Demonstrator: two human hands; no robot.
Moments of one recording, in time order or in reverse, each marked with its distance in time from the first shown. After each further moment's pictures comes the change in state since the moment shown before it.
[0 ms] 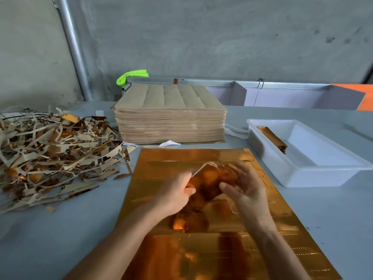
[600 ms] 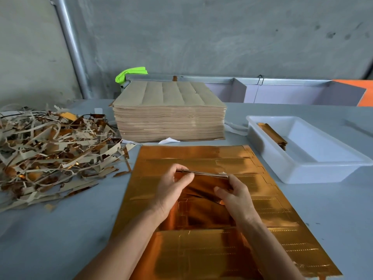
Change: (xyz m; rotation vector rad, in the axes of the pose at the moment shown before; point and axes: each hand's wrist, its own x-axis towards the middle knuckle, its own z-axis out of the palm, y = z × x) left_hand 0.000 -0.014 0.018 -0.681 0.228 -0.139; right_hand 0.007 0.023 0.012 -0.055 -0.026 0.221
